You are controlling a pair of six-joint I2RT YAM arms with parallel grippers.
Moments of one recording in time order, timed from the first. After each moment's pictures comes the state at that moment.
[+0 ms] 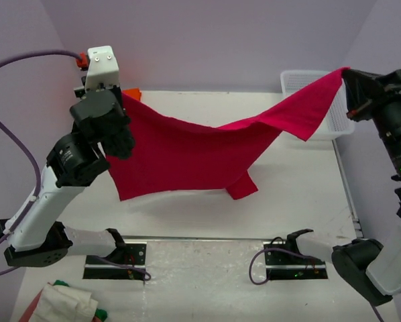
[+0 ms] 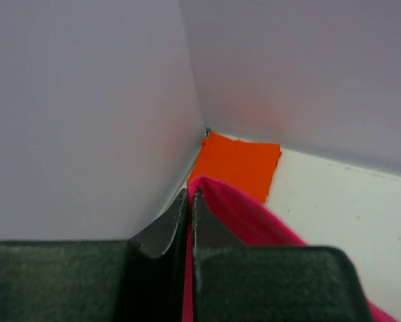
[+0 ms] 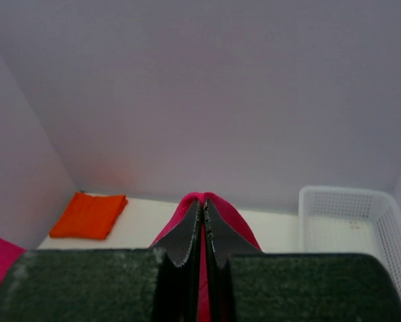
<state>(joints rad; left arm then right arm) -0.93 1.27 1.96 -0.85 -1.37 0.00 0.29 1.20 2.37 -0.99 0.09 0.13</state>
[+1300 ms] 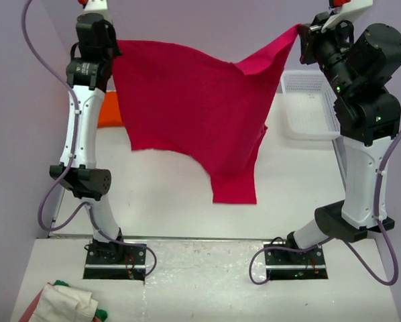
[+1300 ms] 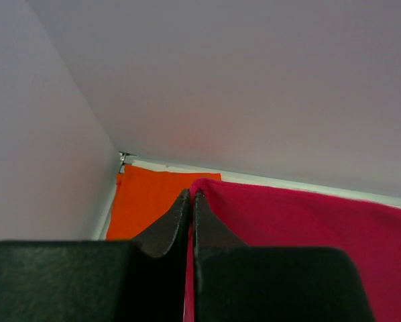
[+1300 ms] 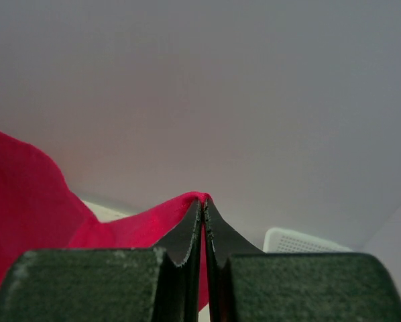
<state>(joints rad) -0.15 1.91 2.43 -0.69 -0.36 -0.02 0.29 1.56 2.46 -0.76 0.02 -0.11</state>
